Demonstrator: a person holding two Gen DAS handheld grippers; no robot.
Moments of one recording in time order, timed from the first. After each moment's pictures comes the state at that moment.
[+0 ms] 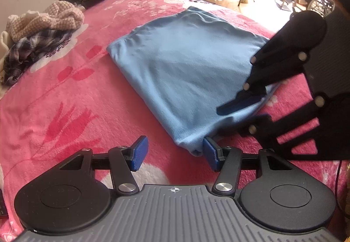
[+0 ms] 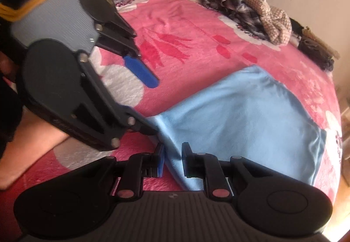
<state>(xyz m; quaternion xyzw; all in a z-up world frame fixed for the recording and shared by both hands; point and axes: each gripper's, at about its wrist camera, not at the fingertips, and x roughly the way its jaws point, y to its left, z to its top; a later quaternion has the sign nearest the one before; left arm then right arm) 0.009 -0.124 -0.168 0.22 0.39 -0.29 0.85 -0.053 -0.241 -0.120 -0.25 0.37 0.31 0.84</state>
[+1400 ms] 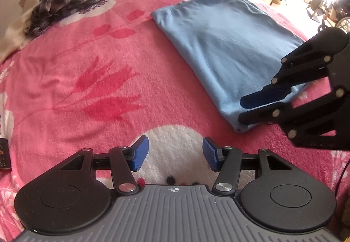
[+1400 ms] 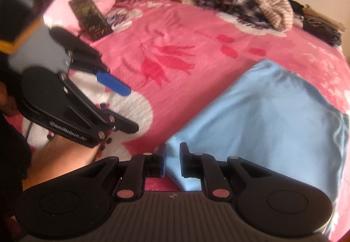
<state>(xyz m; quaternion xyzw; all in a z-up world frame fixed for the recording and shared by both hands) 0.023 -0.077 -0.170 0.15 0.46 -0.20 0.85 -0.029 -0.230 -0.120 -0.17 0.40 0.34 0.84</state>
